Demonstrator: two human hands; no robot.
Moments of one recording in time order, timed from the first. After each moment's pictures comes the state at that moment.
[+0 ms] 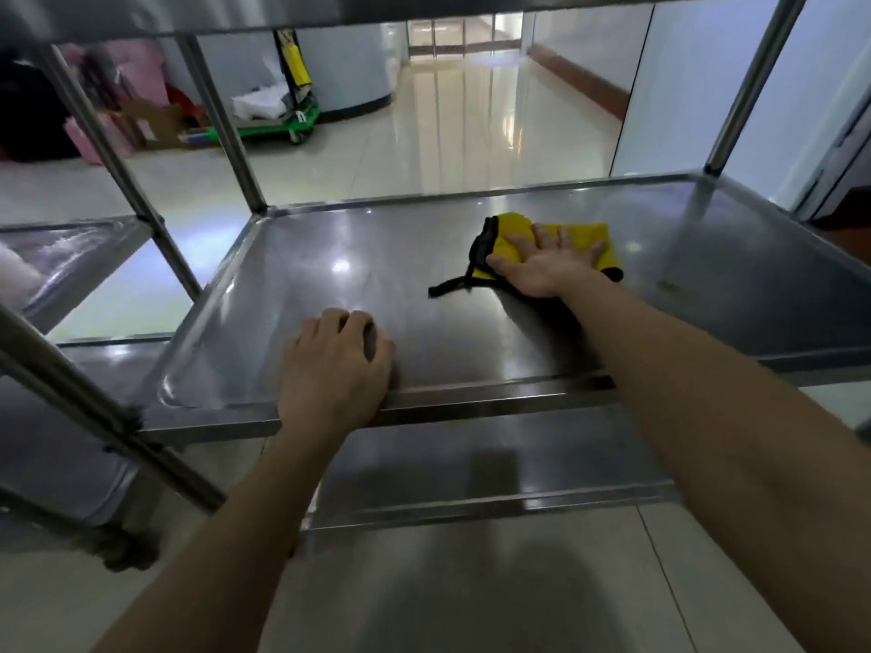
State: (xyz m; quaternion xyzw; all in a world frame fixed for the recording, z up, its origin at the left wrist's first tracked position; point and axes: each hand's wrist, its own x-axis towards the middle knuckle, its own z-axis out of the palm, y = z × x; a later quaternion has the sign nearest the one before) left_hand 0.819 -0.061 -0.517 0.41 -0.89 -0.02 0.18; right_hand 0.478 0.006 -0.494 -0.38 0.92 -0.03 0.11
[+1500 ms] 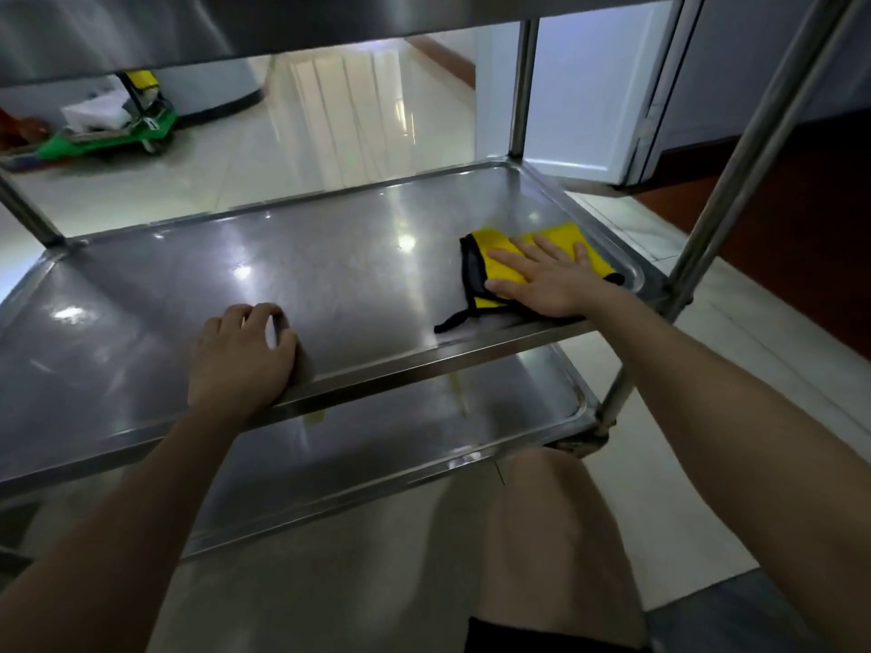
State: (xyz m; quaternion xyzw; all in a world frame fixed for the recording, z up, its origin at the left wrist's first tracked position) left_hand 0.686 0.012 -0.498 0.38 -0.92 -0.02 0.09; right_hand 0.341 0.277 -0.504 -0.39 0.91 -0.05 0.11
